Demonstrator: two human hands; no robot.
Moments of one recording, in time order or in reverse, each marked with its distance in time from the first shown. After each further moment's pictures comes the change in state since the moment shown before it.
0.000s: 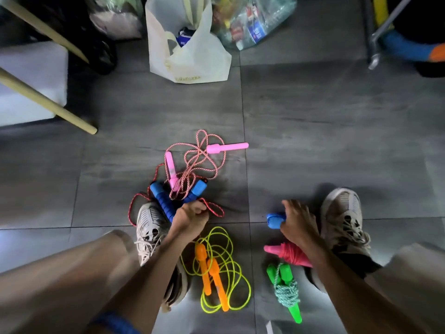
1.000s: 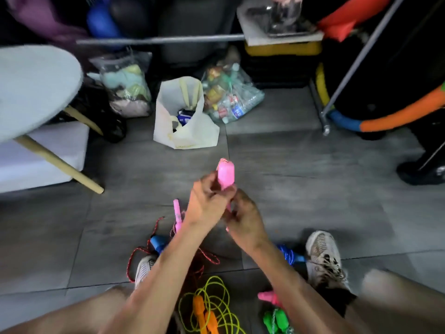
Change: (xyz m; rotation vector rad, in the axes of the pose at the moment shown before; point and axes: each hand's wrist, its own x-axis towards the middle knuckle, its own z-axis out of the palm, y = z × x) left_hand -0.075 0.180 -0.090 -0.423 0.200 0.532; right_hand -0.055 -0.159 -0.151 0.863 0.359 -0.437
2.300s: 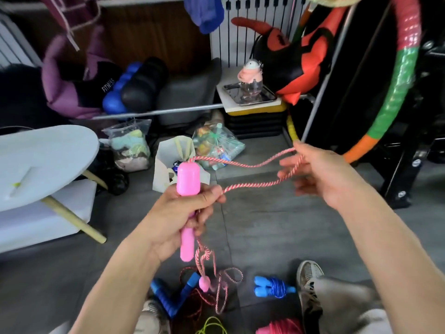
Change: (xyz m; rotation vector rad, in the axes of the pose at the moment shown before) left_hand -0.083 0.173 -0.073 -0.416 -0.371 -0.108; right_hand -0.010 -0.166 -0.239 0.323 0.267 0.442
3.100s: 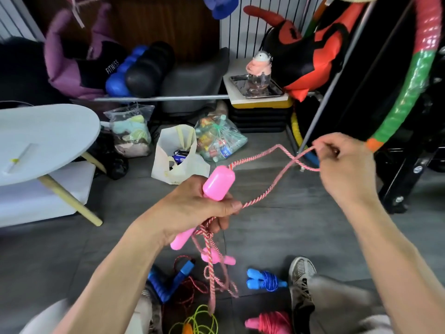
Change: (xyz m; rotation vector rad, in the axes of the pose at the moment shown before) left_hand -0.001 0.003 0.005 0.373 -0.140 0.015; right_hand -0.001 0.014 -0.012 -0.522 0.476 -0.617
